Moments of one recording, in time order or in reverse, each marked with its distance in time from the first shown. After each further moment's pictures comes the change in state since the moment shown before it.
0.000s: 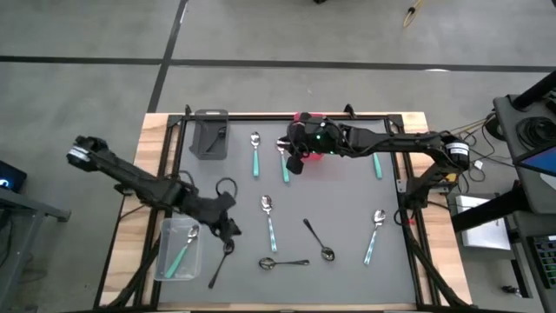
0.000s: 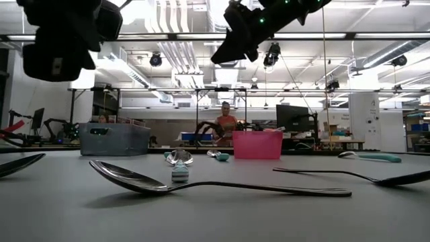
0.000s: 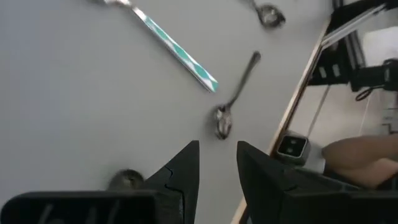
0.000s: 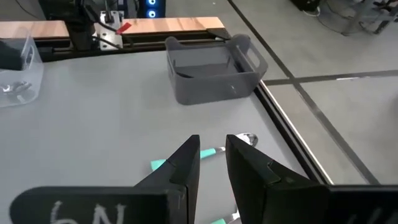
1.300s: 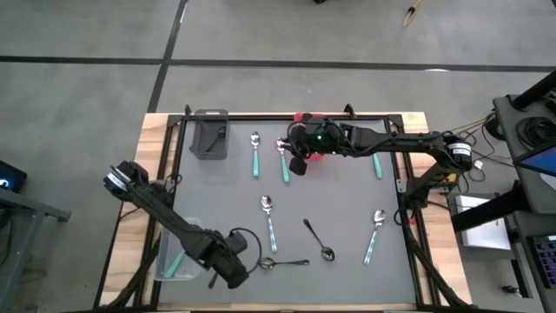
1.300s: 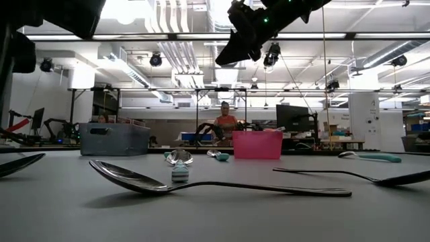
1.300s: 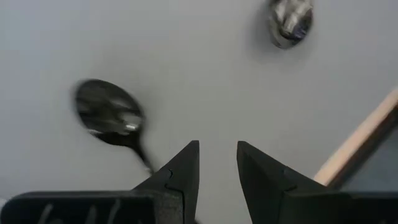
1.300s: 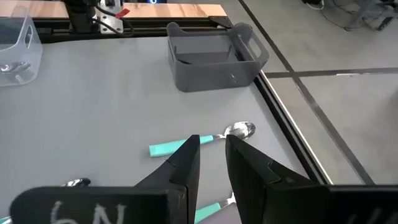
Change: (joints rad) left arm -0.266 0.570 0.474 -0.420 -0.045 -0.118; right arm 0.000 -0.019 -0.002 -0.064 -0.001 -0.030
